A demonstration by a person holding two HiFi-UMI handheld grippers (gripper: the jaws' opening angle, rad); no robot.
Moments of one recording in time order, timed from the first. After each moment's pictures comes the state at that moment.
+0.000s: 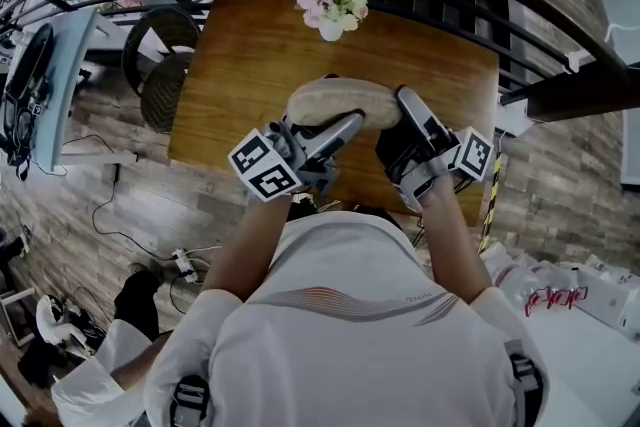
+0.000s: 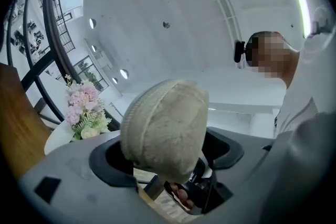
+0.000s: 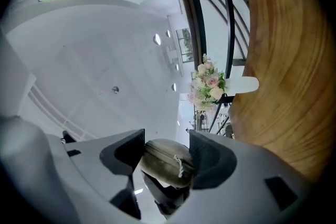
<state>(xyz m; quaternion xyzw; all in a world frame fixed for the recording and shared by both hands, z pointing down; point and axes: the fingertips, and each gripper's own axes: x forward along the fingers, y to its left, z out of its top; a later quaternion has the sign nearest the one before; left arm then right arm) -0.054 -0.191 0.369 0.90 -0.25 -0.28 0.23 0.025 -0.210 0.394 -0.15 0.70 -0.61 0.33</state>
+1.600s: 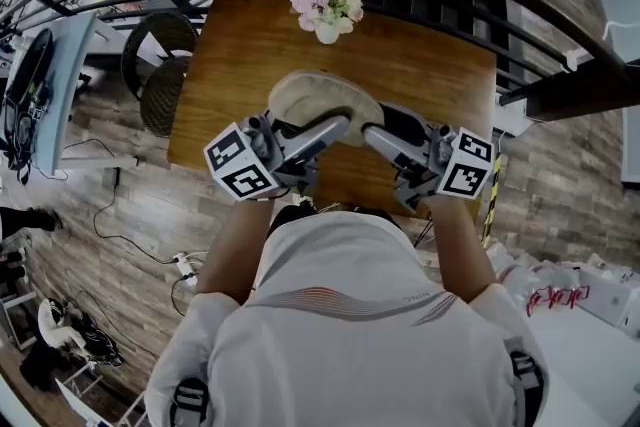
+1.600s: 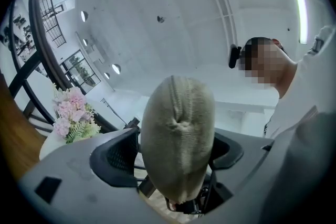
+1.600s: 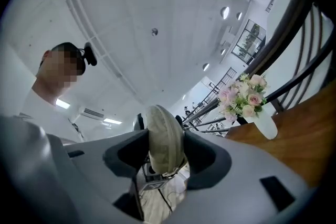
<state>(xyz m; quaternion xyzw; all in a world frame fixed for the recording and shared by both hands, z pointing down) -0.064 -0.186 0.335 0.92 -0.21 -0.26 0.22 -0.009 -0.163 0.370 -0.12 0.92 -0.34 0.13</state>
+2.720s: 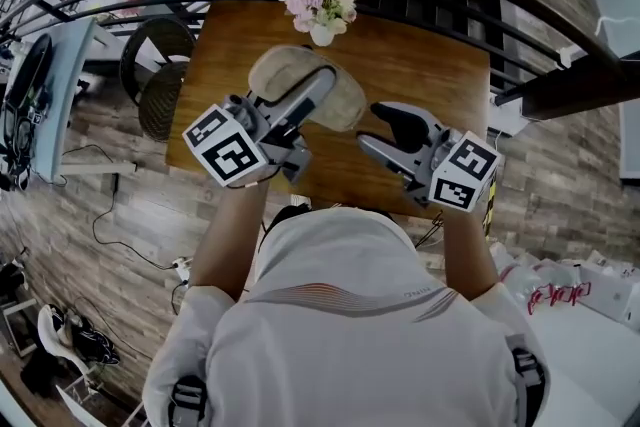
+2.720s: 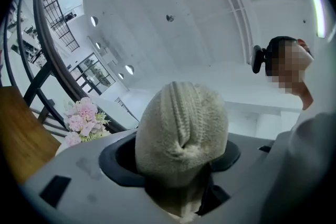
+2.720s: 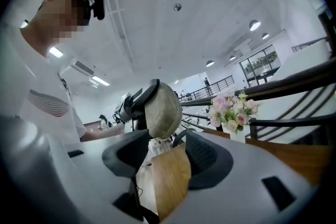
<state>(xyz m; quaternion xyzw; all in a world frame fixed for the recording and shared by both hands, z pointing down) -0.082 -0.216 0.307 0.90 -0.27 -0.24 0.26 -0.007 -0.147 0.375 -0.18 0.96 -0.20 -0.04</state>
